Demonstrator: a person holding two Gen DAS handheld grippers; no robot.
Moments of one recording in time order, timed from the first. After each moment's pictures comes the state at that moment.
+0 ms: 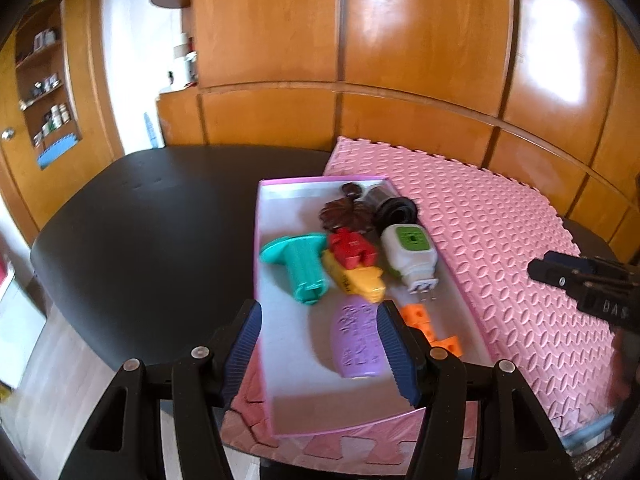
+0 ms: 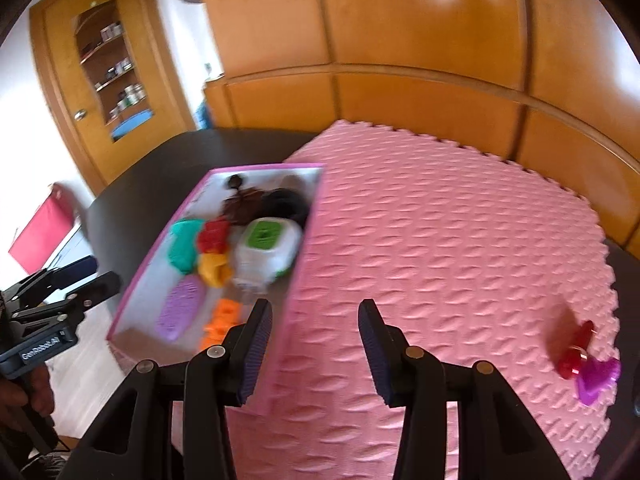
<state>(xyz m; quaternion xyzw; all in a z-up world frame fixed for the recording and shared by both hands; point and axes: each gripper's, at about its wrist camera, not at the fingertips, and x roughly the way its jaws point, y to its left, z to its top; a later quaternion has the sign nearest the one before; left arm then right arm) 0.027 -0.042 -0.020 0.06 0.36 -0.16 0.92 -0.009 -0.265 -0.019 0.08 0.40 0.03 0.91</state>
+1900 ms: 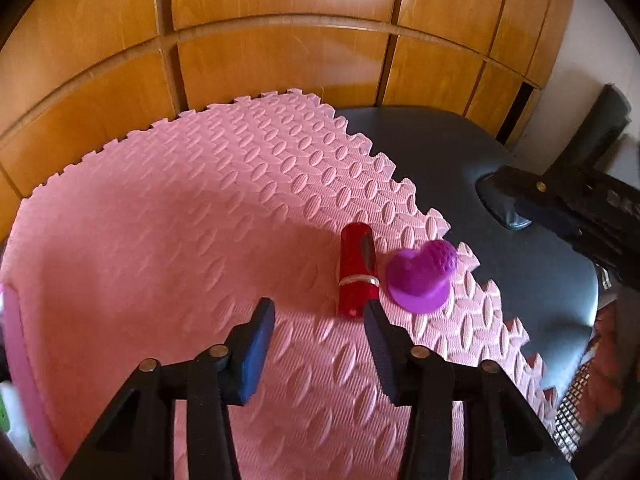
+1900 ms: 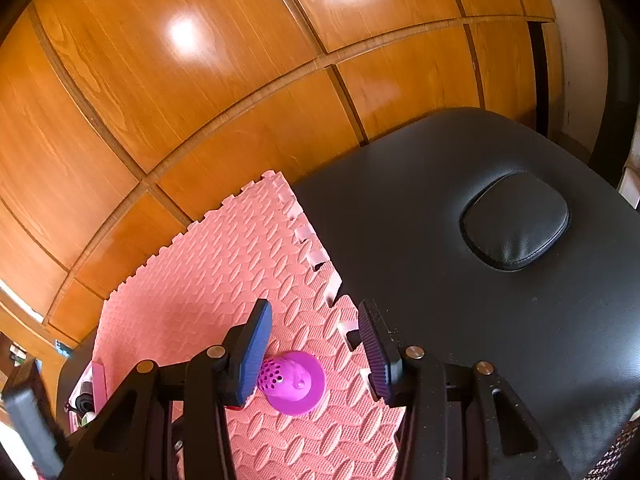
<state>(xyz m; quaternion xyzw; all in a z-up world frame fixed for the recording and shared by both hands) 0.006 -0.423 -0.076 0.20 0.42 -0.44 0.77 -0.144 -0.547 -0.048 0.37 0.28 -0.31 0.83</state>
